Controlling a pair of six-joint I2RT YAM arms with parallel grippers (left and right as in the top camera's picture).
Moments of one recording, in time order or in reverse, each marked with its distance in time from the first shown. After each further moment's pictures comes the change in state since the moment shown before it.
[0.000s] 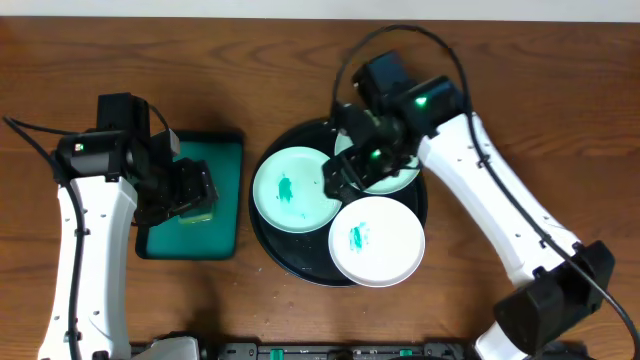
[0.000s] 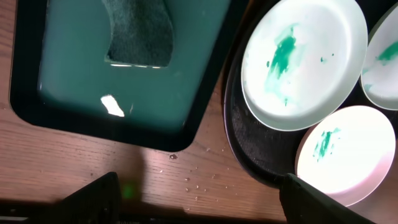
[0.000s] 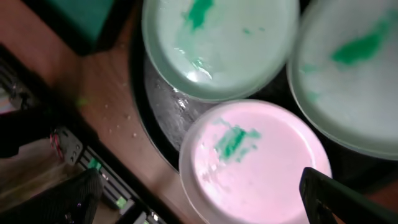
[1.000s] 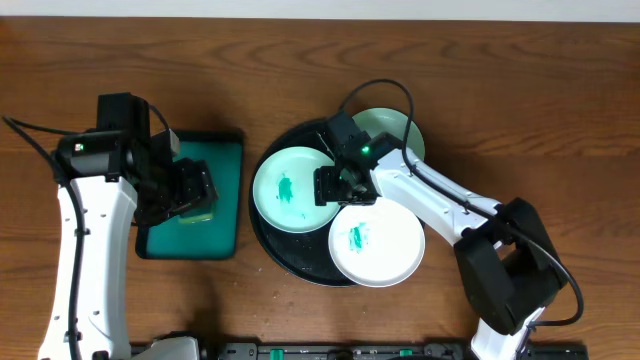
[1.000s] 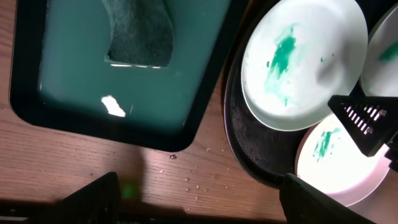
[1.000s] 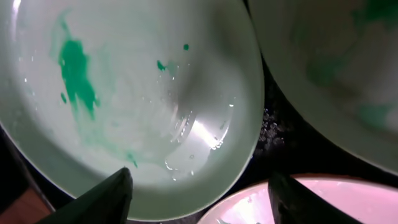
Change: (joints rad) left arm 0.000 0.000 0.000 0.000 0.000 0.000; right arm 0.091 0.127 -0.410 0.573 0.182 0.658
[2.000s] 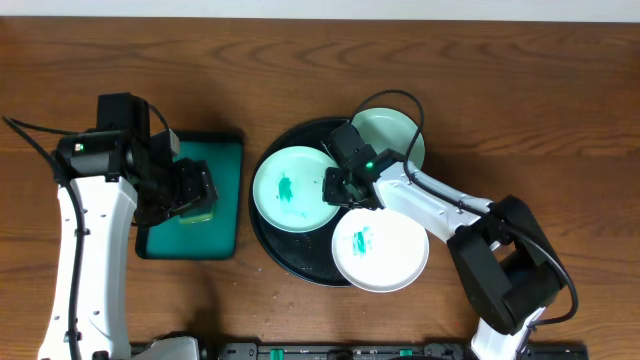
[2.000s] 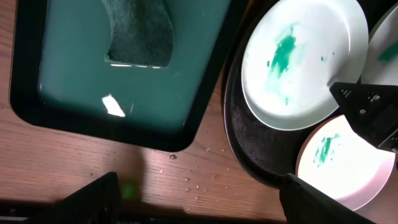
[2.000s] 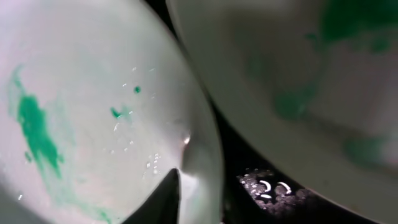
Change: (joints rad) left arm 0.000 0.000 0.000 0.000 0.000 0.000; right arm -0.005 0.000 -0.143 0.233 0.084 0.136
